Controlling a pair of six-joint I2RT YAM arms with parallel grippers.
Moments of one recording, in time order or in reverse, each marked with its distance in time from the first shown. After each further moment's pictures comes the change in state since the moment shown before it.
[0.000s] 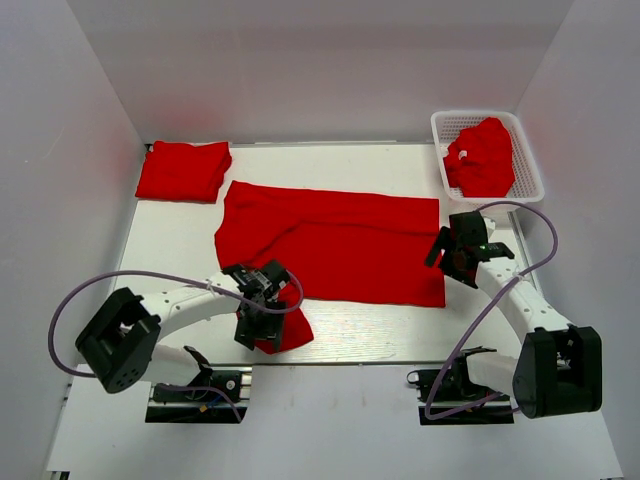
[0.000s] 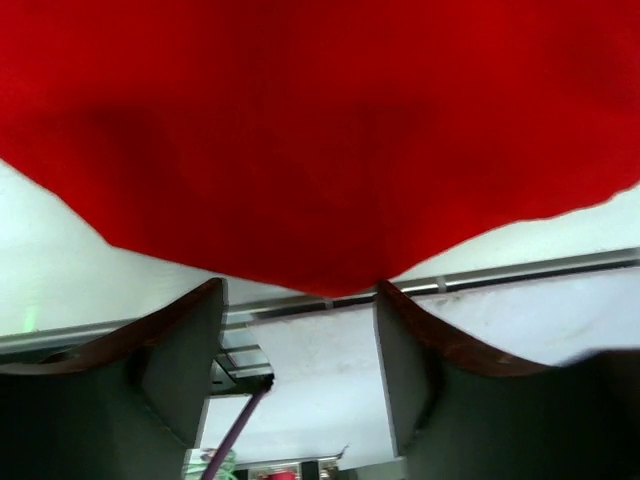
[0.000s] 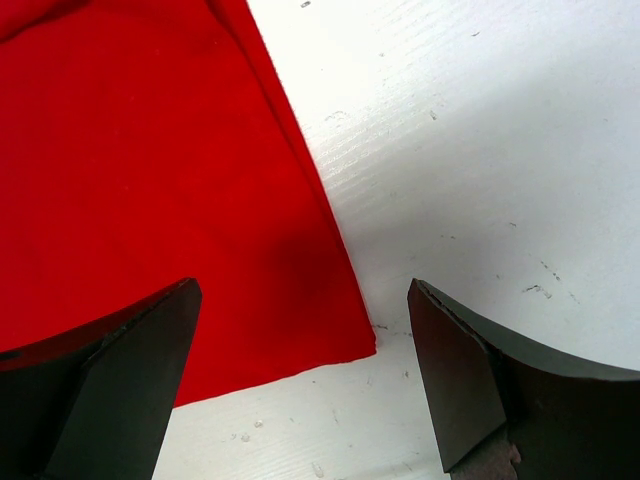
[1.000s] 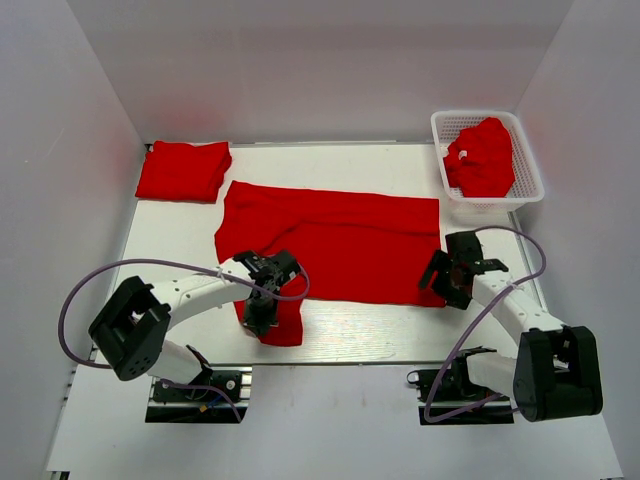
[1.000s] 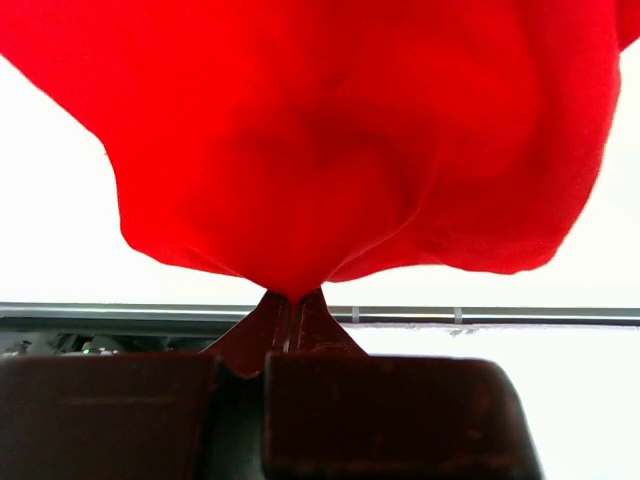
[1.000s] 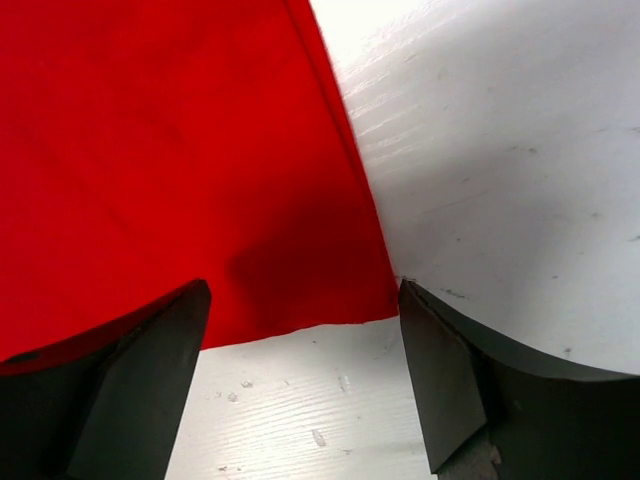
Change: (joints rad) left arm -0.026 0.106 0.147 -0.117 -0.184 -0.023; right arm 0.000 -0.017 -0.154 0.029 -0.156 0.042
